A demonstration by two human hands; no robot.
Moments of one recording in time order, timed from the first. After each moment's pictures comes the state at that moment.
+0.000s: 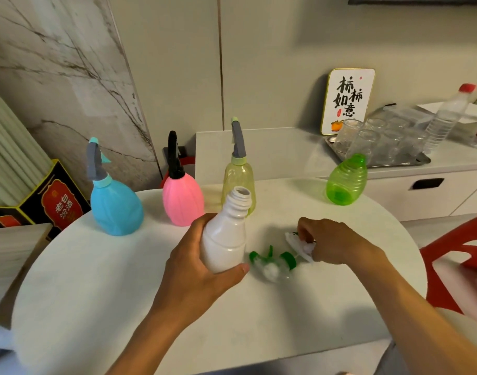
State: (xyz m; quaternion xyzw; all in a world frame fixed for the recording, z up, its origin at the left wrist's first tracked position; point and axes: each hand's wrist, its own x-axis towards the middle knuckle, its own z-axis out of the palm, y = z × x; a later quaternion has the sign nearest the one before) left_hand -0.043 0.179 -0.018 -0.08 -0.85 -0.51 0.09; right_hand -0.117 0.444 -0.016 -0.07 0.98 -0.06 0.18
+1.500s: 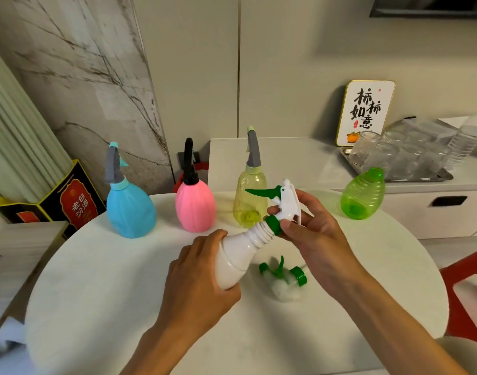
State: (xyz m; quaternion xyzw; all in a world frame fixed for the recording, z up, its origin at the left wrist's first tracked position) left_hand -0.046 0.175 -0.036 -0.04 -0.96 -0.26 0.13; right_hand -0.100 0.386 -0.007 -0.10 0.60 -0.80 0.02
